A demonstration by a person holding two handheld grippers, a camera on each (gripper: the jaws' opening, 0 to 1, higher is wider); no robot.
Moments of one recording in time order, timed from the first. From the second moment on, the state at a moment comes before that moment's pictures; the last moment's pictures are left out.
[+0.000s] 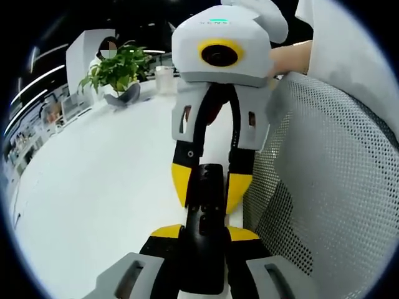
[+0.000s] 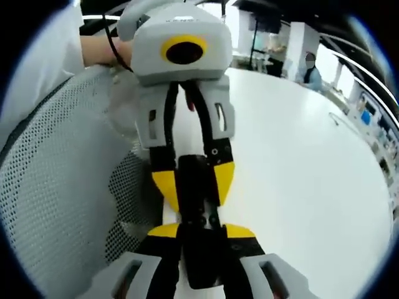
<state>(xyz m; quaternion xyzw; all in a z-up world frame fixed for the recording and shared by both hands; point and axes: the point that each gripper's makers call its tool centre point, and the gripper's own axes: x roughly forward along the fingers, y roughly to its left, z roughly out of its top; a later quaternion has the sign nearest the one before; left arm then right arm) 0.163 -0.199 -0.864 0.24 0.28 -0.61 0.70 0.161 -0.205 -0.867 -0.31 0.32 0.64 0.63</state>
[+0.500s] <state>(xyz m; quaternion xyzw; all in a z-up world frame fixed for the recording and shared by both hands) 0.173 -0.187 -0.852 0.21 0.30 -0.58 0.73 0.164 -0.203 -0.868 -0.30 0.32 0.63 0.64</state>
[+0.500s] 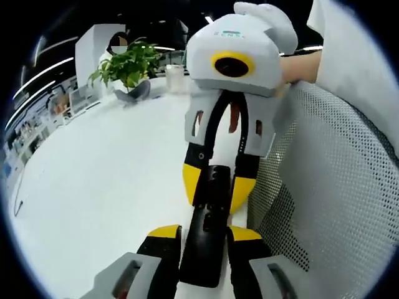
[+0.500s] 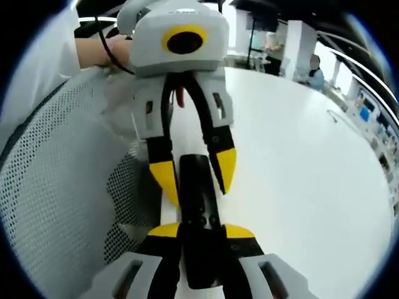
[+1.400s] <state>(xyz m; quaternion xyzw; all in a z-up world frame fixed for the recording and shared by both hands) 0.209 -0.112 -0.760 0.13 0.21 -0.39 0.89 0.163 -0.202 -0.869 -0.30 0.32 0.63 0.64</state>
